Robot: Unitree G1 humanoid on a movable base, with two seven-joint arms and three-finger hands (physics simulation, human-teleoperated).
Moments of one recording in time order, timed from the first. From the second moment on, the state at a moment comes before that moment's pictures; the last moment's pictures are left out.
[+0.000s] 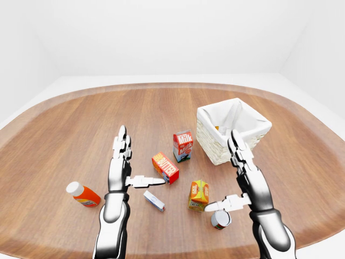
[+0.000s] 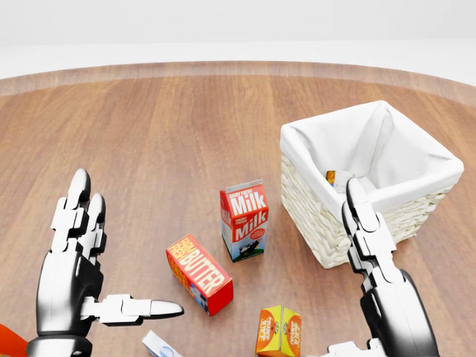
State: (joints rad) left arm 0.10 0.00 0.01 -0.23 0.02 -0.09 -0.02; right arm 0.35 -0.02 0.02 -0.57 -0.15 -0.09 0.20
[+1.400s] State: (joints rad) left arm 0.11 0.00 0.01 -0.24 0.02 -0.09 -0.02; right arm 0.67 -0.02 0.01 -0.48 -0.16 -0.09 0.20
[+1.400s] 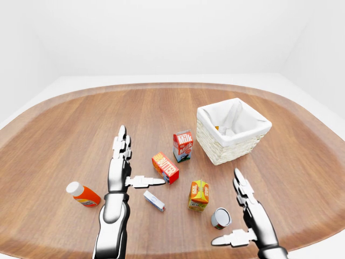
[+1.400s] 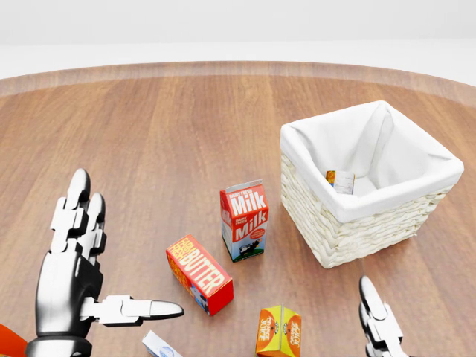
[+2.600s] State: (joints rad) left arm 0.10 0.00 0.01 -0.23 0.02 -0.09 -0.02; right arm 0.62 0.08 -0.18 -0.24 -0.15 -0.09 0.31
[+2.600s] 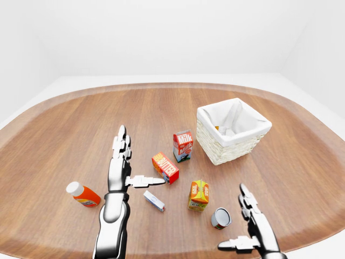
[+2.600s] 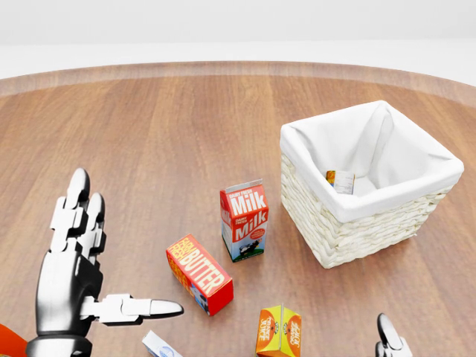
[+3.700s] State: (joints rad) left arm 0.10 0.00 0.01 -0.24 0.02 -0.09 -0.02; right arm 0.49 0.05 -0.19 -0.03 -0.32 -0.09 0.20
